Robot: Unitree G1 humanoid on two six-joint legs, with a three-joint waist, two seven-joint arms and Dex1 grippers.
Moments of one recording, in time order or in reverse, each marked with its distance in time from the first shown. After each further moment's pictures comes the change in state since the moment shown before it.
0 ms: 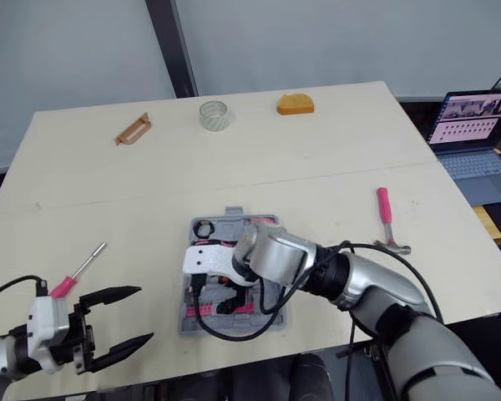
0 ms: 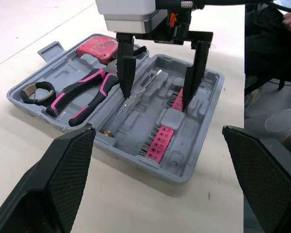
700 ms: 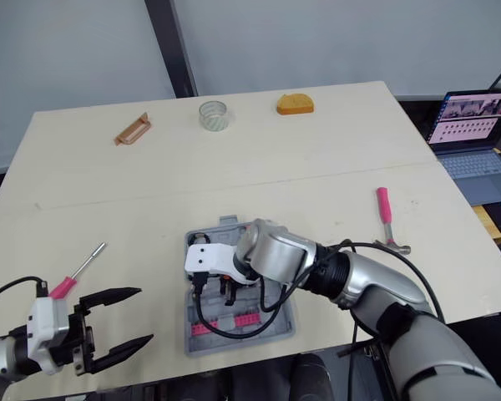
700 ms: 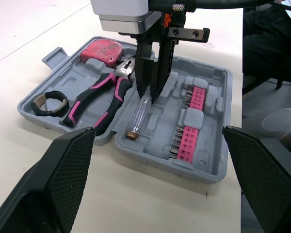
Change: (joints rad) left arm 0.008 0.001 0.000 -0.001 -0.001 0.001 -0.004; right arm -0.003 0.025 0.030 0.048 -0.007 -0.029 -0.034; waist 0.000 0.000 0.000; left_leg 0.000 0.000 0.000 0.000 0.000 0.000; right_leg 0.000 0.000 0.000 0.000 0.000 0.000
